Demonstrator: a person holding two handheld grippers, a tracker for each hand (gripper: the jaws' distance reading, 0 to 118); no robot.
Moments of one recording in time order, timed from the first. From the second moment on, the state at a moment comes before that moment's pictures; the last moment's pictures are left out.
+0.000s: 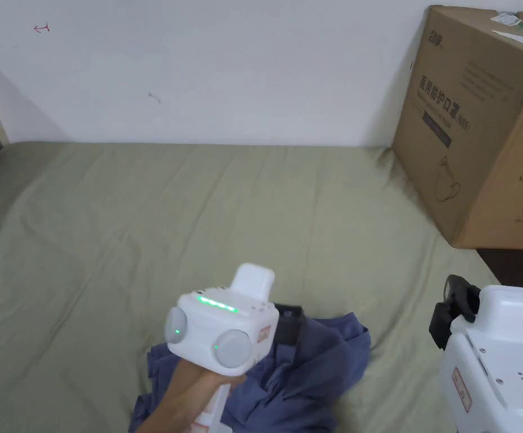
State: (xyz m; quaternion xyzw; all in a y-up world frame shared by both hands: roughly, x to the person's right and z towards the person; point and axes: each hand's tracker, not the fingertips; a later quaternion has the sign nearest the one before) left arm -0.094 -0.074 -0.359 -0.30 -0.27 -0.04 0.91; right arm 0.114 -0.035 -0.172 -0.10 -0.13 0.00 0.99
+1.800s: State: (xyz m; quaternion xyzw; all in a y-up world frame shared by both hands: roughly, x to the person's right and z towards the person) left arm -0.261 -0.237 -0.352 -0.52 -0.07 0.09 0.85; right arm 0.091 -0.046 -0.190 -0.10 -0.09 0.00 0.99
